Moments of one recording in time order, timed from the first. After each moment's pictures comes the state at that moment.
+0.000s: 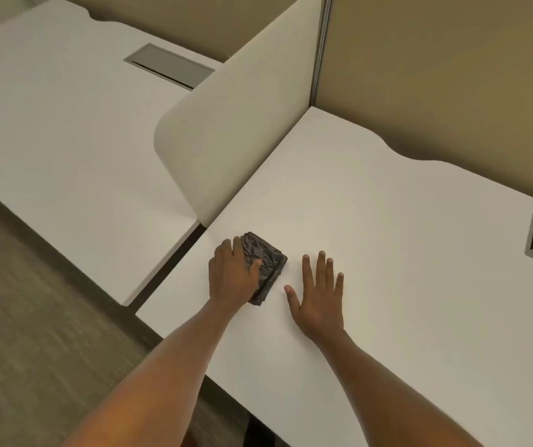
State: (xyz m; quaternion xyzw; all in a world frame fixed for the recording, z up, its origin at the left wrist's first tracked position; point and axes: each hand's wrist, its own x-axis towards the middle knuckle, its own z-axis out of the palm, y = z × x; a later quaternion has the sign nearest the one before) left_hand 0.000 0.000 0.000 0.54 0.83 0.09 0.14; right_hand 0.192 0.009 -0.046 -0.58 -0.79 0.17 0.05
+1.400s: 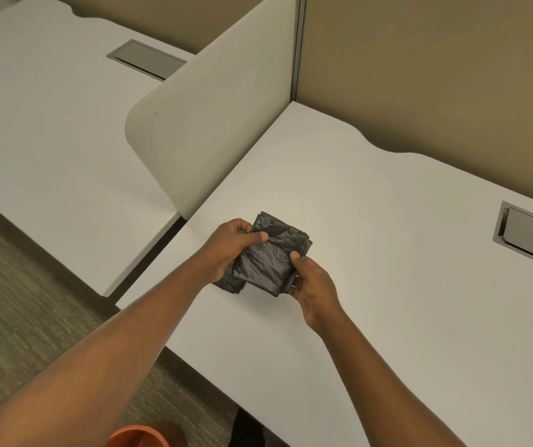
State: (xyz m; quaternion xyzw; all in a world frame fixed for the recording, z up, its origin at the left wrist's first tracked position) left_hand 0.024 0.031 0.074 0.27 0.65 0.38 0.59; right_hand 0.217 0.018 0.029 -0.53 -0.28 0.73 0.33
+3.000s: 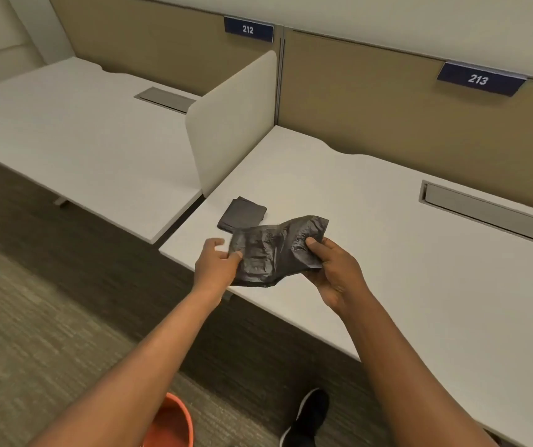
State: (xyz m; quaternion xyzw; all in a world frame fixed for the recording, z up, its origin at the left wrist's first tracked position) left_hand 0.054 -0.252 0.126 0.32 0.76 0.40 0.39; right_hand 0.265 -0.223 0.170 -0.47 -0.24 0.72 0.44
